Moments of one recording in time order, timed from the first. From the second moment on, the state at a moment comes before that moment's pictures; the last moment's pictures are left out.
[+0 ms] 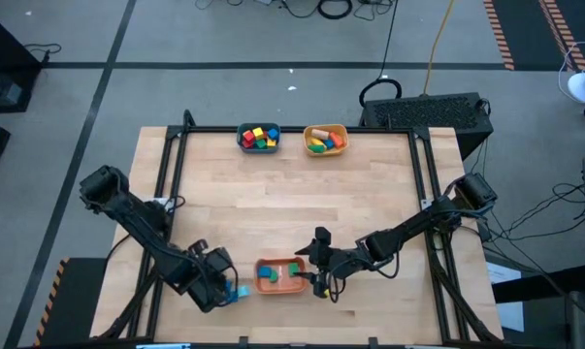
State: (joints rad) left arm -0.77 1.57 0.99 -0.87 -0.27 -1.28; right arm 0.45 1.75 0.95 0.30 0.39 0.41
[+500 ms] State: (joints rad) left arm -0.79 1.58 0.87 -0.86 -0.26 -1.51; right arm 0.45 1.75 0.95 0.30 0.39 0.38
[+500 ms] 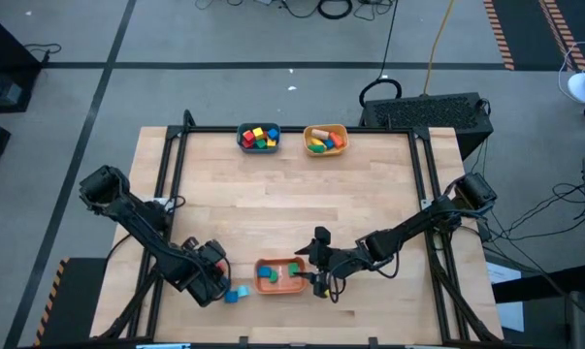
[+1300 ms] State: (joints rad) left arm -0.79 1.67 0.86 -0.79 -0.23 -1.51; right arm 0.45 1.75 0.95 0.30 0.42 0.38
